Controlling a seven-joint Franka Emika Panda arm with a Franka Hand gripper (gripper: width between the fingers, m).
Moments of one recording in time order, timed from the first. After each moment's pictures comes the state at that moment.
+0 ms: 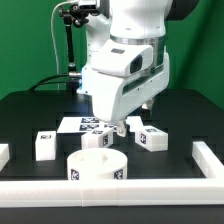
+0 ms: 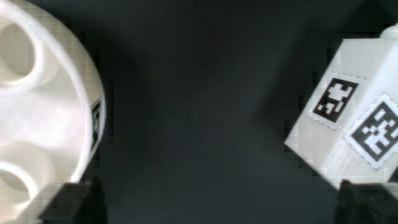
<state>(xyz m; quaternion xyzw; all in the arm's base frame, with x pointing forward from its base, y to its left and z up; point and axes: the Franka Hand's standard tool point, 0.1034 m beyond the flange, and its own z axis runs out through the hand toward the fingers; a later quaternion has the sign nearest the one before) 0.531 0.026 0.064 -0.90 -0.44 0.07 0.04</state>
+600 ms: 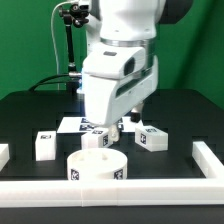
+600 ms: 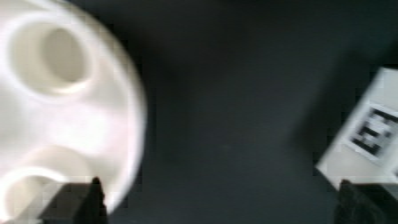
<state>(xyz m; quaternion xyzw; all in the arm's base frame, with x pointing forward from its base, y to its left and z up) 0.543 0.001 0.056 -0.87 -0.49 0.04 0.03</state>
